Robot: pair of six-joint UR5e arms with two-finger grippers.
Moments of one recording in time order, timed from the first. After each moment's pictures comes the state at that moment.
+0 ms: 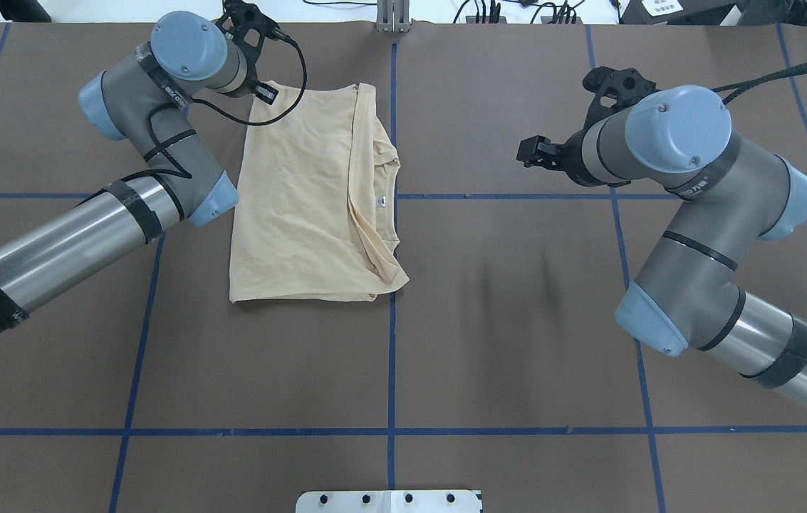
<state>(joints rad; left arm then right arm) -0.85 -2.43 -0.93 -2.27 -1.65 -0.46 0.74 -1.16 1.77 -1.28 1.72 1.35</state>
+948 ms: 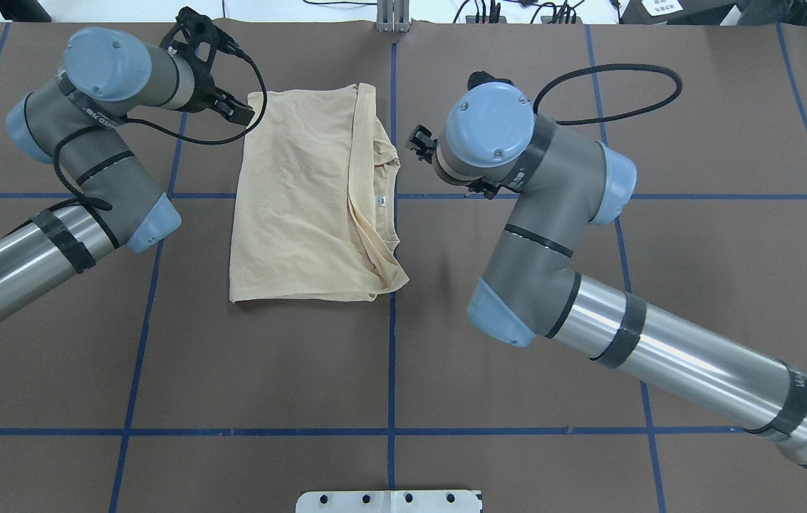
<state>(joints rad) -0.87 -2.21 -1.22 -2.32 -1.74 -0.42 0.60 -0.77 1.49 -1.42 1.62 1.69</state>
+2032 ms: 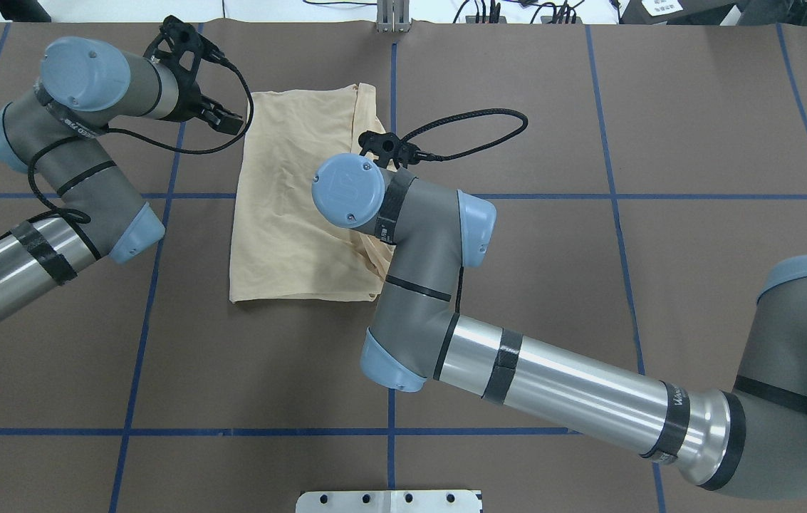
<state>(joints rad) -0.87 -2.16 -1.27 -2.32 -1.76 -0.42 0.47 -0.60 1.24 -1.49 1.53 1.56</state>
